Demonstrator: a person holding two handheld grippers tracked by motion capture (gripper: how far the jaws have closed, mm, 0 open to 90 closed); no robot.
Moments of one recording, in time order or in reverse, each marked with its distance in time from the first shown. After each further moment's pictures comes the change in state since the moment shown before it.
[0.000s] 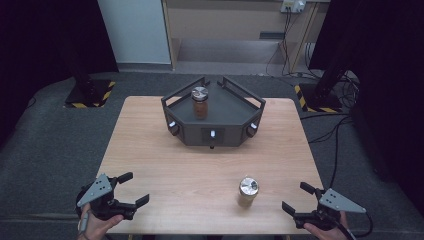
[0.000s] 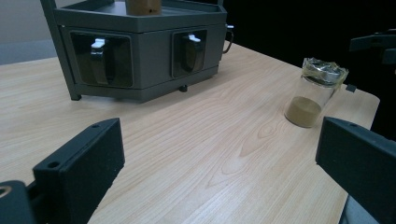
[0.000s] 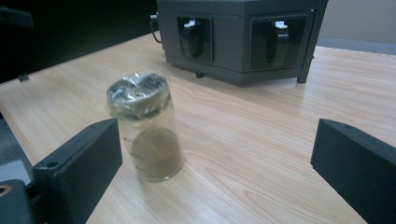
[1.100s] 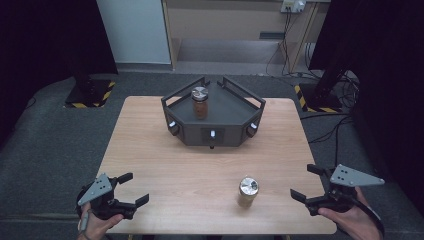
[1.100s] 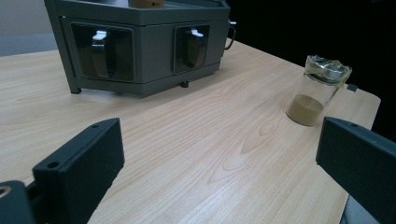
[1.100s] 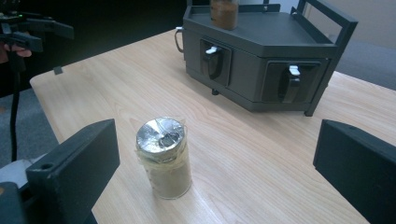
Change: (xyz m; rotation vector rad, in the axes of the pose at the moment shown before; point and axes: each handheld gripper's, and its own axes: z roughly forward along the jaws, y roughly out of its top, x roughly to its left) left arm 0.004 -0.003 0.002 0.010 -0.002 -0.020; right arm -0.018 0.111 -0.010 0.115 0.097 -0.101
